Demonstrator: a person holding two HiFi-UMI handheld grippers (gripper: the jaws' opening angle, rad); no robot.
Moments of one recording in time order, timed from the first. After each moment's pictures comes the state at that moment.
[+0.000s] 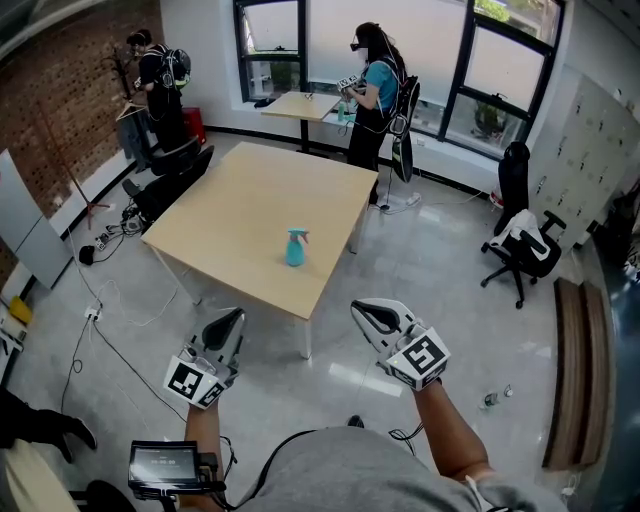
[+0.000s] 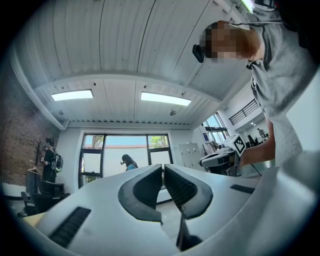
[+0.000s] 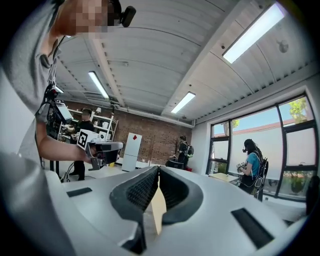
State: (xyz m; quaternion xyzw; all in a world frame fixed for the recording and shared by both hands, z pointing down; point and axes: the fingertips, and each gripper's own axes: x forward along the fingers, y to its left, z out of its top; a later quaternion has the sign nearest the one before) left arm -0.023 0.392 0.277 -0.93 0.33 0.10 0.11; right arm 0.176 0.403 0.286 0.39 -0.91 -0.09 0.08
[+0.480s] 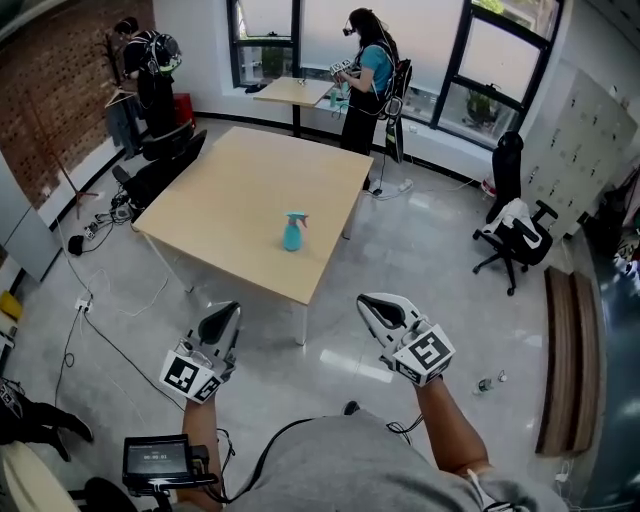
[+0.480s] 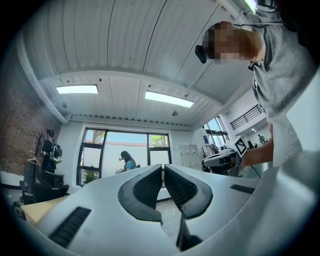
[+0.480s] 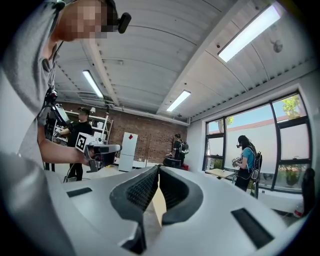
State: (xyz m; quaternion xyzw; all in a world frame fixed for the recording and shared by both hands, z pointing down) left arm -0.053 0.392 0.304 -0.94 0.32 0.11 0.08; right arm 0.165 0.414 0.305 0.41 -0.90 -0.07 0.07
